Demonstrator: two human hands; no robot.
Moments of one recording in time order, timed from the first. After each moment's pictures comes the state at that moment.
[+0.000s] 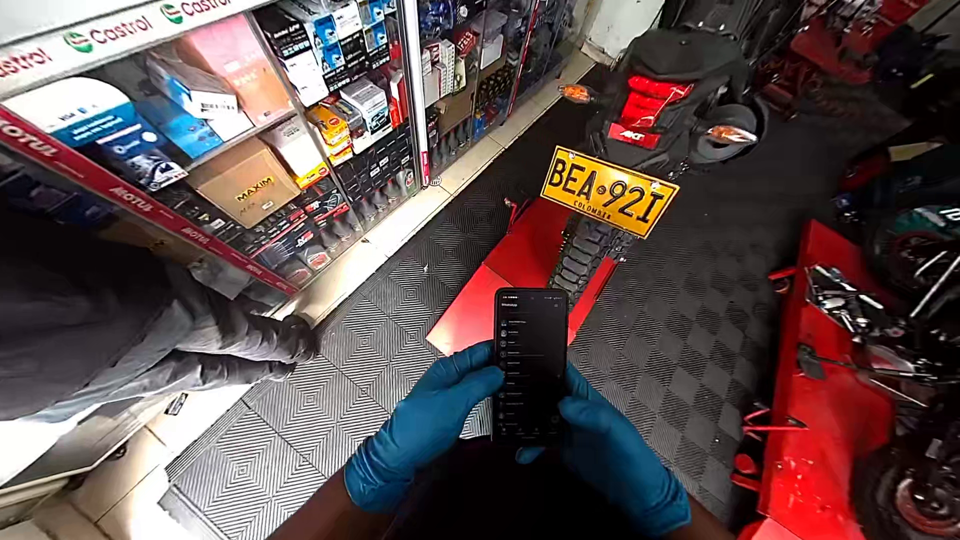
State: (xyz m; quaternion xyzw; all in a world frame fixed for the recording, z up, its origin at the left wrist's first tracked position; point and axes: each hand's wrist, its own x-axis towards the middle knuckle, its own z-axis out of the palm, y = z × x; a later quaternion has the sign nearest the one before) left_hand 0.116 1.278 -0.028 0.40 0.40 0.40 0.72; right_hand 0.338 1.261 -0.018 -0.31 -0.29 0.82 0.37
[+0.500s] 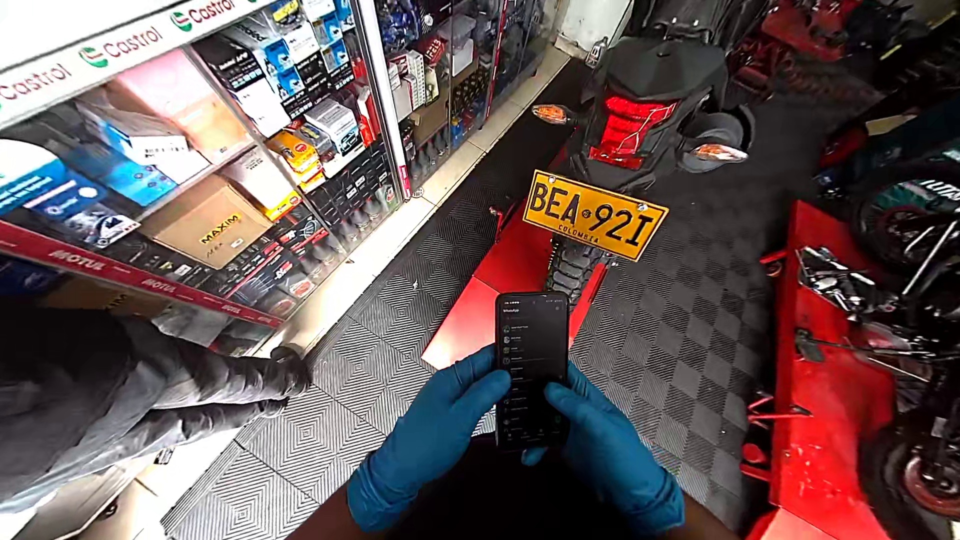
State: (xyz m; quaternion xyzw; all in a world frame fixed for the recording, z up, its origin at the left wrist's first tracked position) left_hand 0.132 1.357 -0.025 0.47 0.40 0.37 0.70; right_hand 0.342 1.330 -0.019 -0.39 -0.29 0.77 0.42
